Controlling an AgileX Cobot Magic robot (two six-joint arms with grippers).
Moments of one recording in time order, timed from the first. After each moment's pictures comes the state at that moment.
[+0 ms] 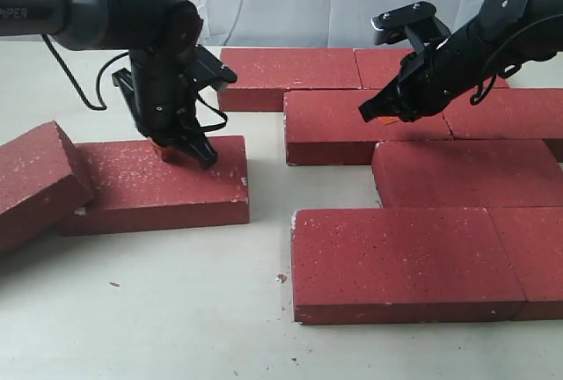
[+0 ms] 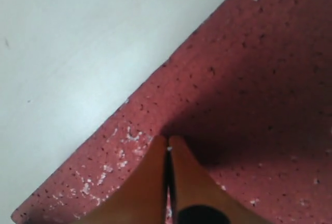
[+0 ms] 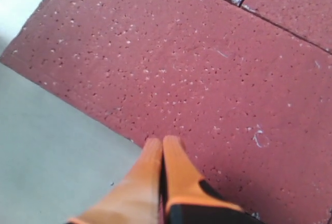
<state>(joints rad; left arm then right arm) -0.51 2.06 -1.49 0.25 1.00 0.07 0.22 1.89 -1.23 0.46 0.53 -0.67</state>
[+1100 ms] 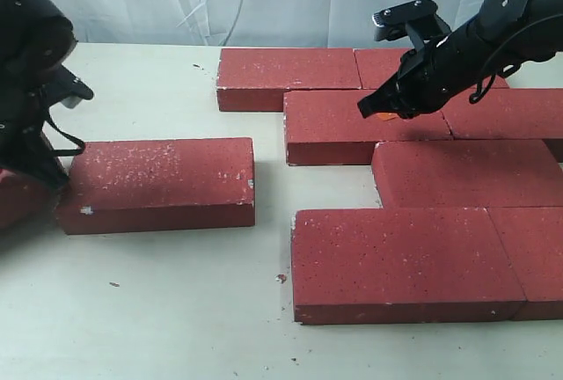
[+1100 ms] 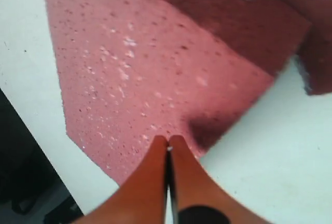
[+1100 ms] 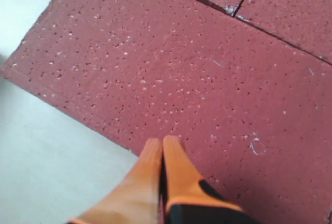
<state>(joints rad) -0.34 1.76 -1.11 0.55 1.21 -0.16 0.22 1.89 -1.23 0.48 0.51 -0.67</state>
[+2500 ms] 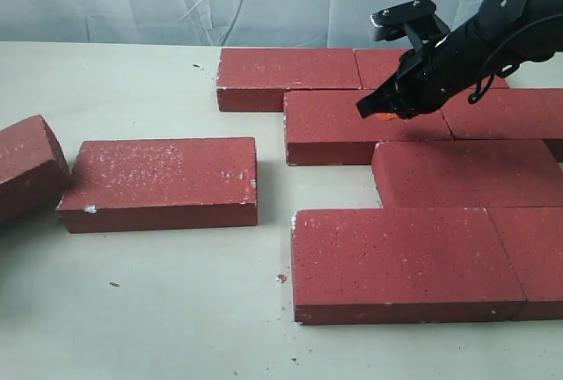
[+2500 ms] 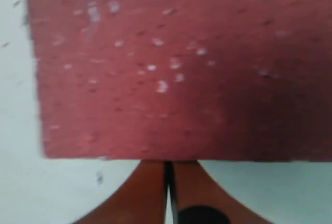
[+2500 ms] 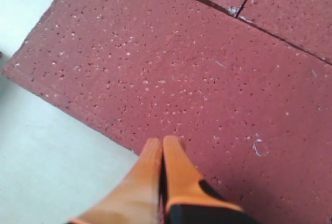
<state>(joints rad) 0.42 1.63 -0.83 0.00 0.87 -0.03 0.22 1.89 -1.23 0.48 0.51 -0.67</state>
